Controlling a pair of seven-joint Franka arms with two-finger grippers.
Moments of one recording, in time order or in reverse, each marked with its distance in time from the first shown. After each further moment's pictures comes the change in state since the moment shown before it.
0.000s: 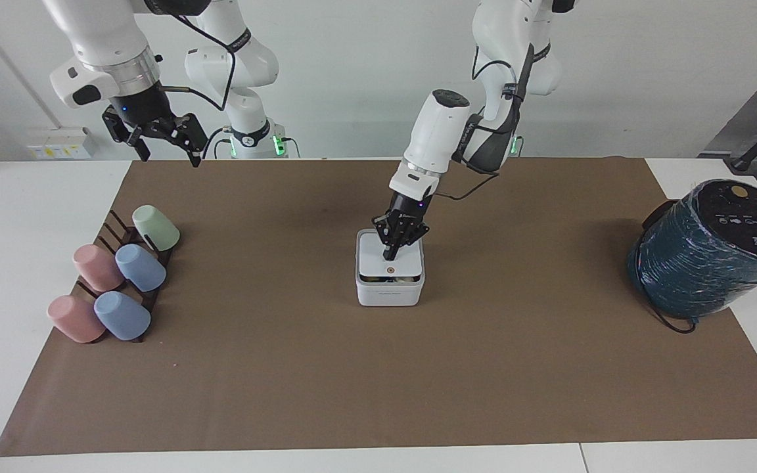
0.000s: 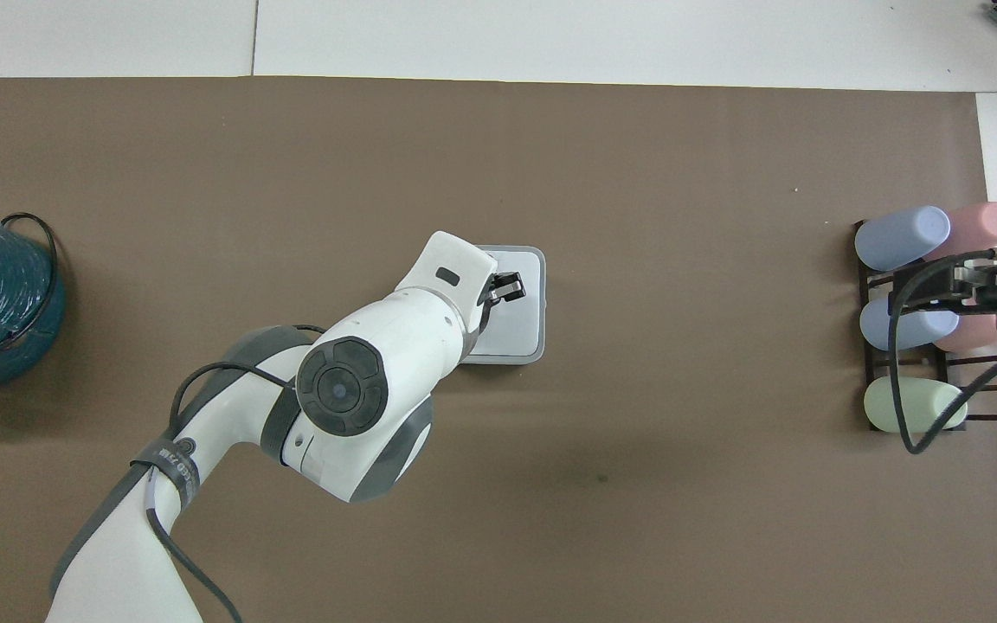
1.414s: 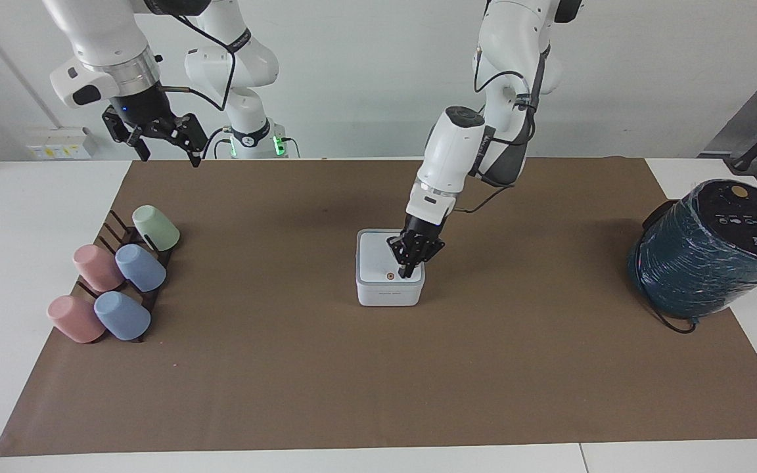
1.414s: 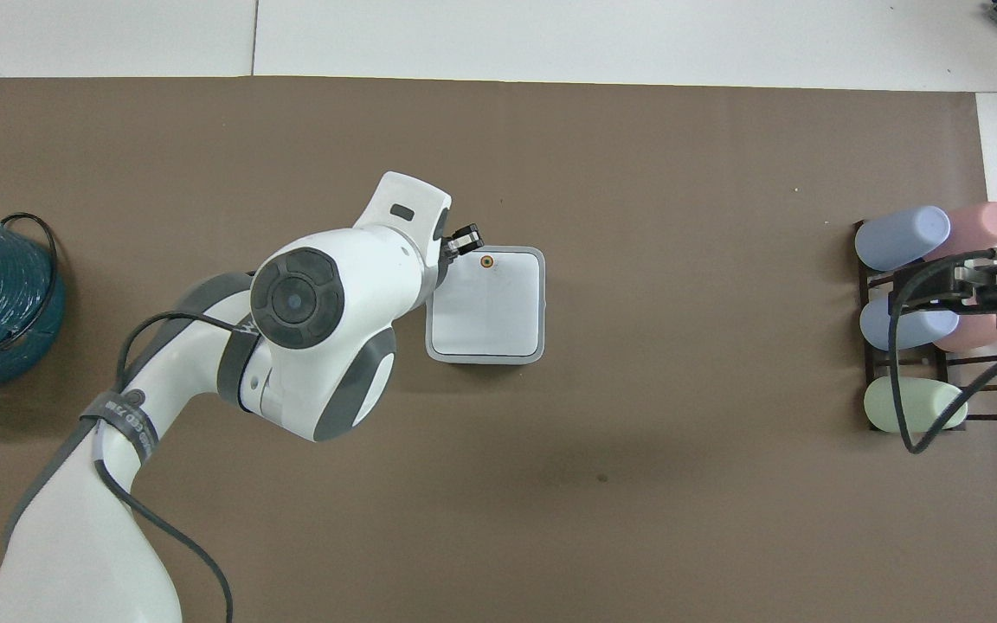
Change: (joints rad) left arm 0.117 0.044 0.004 0.156 -0.002 -0.220 0.004; right arm 0.000 0.000 0.000 0.000 0.000 0.000 0.000
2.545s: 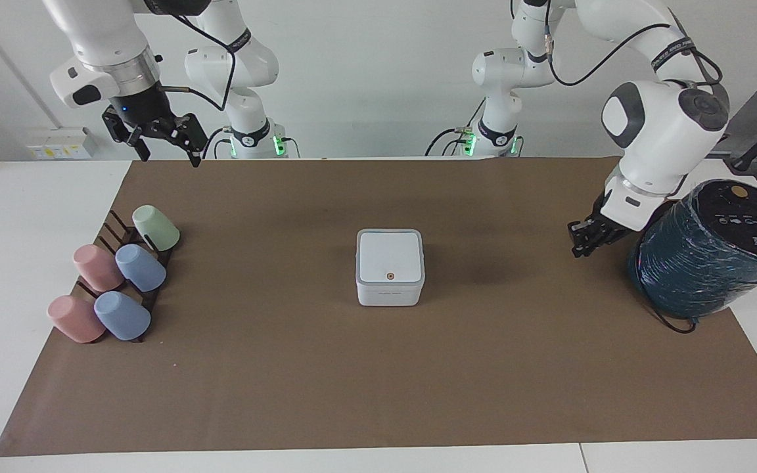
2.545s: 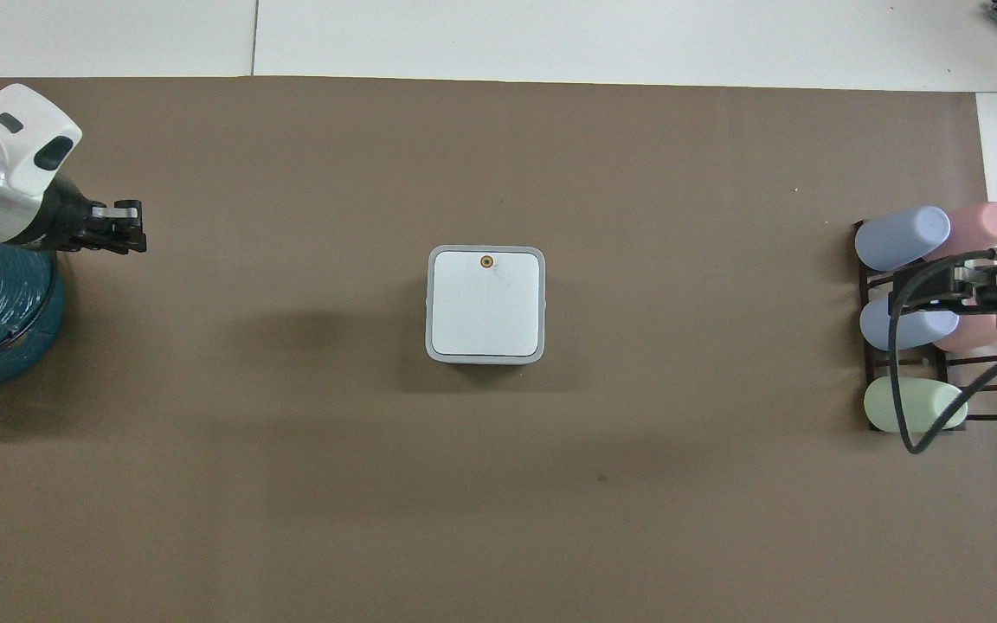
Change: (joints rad) left arm 0.482 -0.130 0.021 0.168 0.007 -0.669 0.726; right arm 0.000 0.000 0.000 0.000 0.000 0.000 0.000
